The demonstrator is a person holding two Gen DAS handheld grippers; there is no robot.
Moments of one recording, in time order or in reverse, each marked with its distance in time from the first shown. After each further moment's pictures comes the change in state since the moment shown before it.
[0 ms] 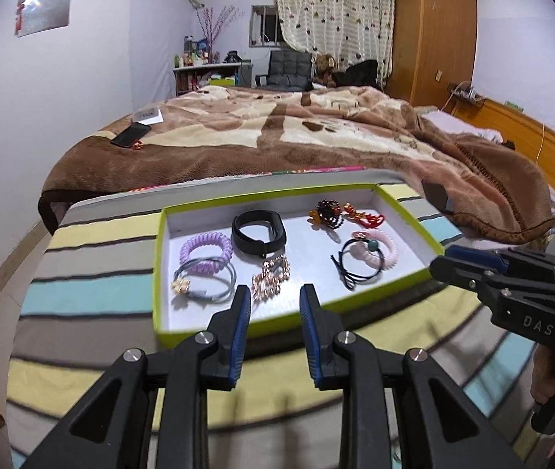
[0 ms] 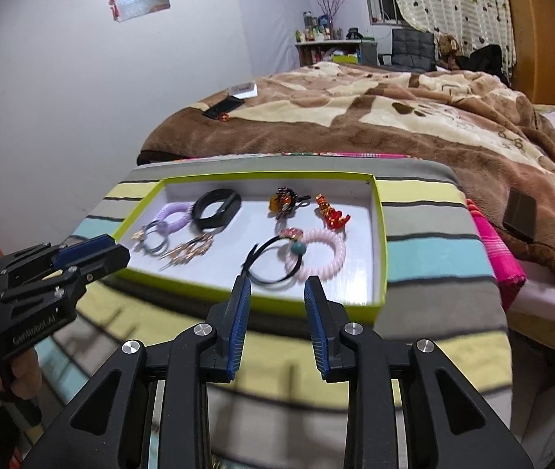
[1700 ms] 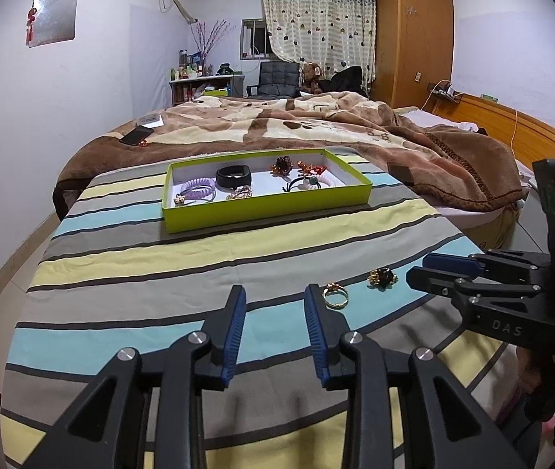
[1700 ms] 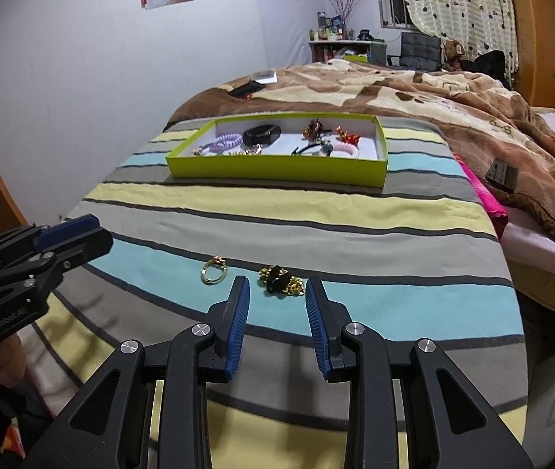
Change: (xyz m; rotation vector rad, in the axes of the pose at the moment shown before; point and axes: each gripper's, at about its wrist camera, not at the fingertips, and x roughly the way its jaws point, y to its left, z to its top) left arm -0.087 -0.036 -0.093 0.039 -0.040 -0.005; right arm -0.056 0.028 -0.100 -0.053 0.038 0.008
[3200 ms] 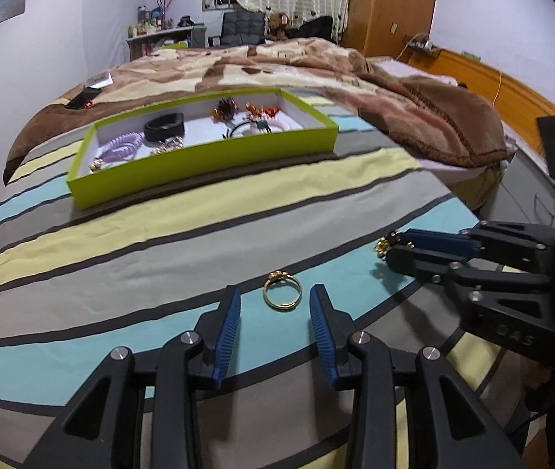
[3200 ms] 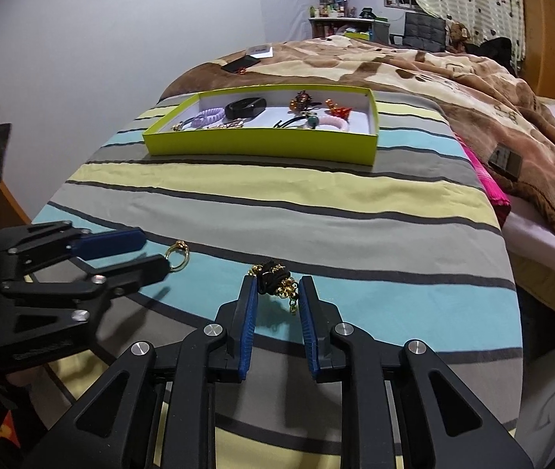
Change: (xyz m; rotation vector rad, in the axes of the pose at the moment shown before) left arm 0.066 -0.037 0.005 0.050 0.214 -0.123; right arm 0.012 -0.019 0.002 0.003 0.083 -0.005
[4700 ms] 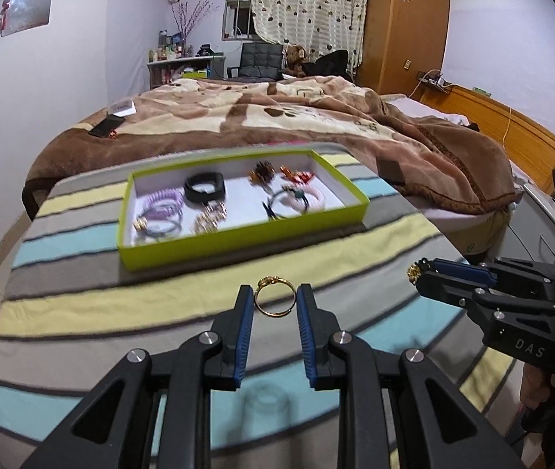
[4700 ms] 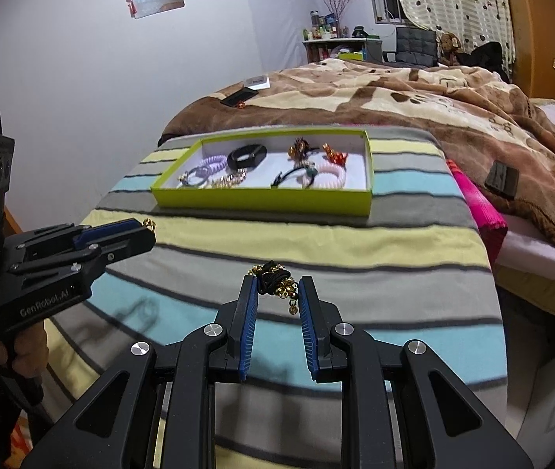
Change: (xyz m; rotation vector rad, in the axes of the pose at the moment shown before) left arm -0.033 0.038 0.041 -0.044 -0.138 0.038; right arm -0.019 -0.002 0.039 0.034 -0.102 0.027
